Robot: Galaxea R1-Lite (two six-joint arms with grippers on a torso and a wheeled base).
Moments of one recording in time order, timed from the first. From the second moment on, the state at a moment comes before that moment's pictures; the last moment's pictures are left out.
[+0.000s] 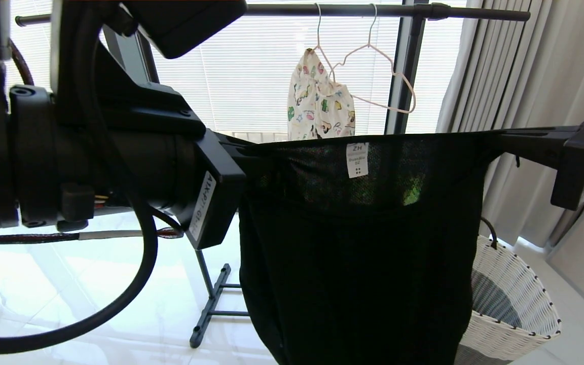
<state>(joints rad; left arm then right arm) -0.88 1.41 -1.38 0.32 0.10 0.33 0.78 1.22 -1.11 0.01 -0.18 -0.10</state>
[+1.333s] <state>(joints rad) -1.03 1.30 -1.34 0.53 0.01 0.10 0.98 1.26 -1.23 0.08 -0.14 -0.09</state>
